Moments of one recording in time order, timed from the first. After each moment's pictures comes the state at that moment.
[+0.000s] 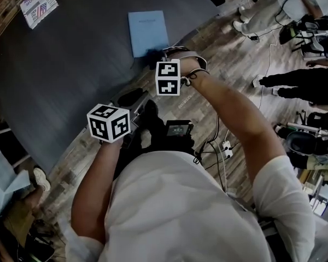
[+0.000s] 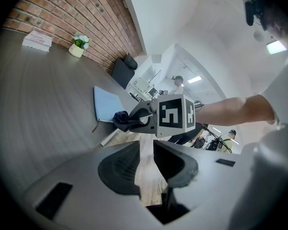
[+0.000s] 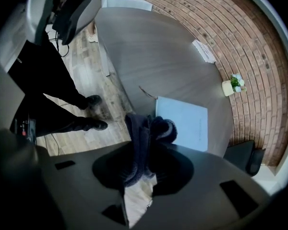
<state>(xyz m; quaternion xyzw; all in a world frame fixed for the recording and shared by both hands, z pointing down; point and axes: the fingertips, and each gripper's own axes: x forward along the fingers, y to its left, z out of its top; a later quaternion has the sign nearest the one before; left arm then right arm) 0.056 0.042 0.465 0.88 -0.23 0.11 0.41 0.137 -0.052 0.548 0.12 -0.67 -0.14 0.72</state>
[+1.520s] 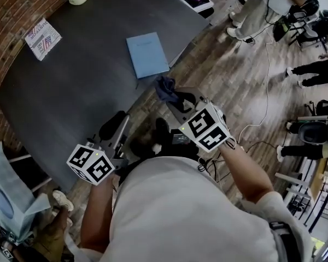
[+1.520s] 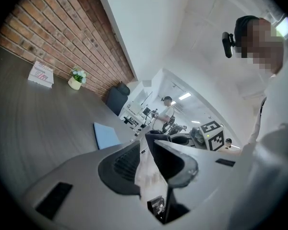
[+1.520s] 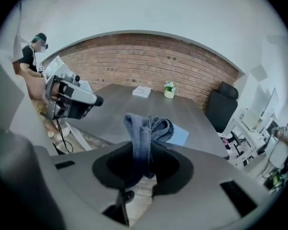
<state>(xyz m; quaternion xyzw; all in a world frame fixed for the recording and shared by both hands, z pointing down) -0.028 0.043 0.345 0.90 -0.25 -0.01 0.35 0.100 0.039 0.366 0.43 -0.82 0.10 0.38</state>
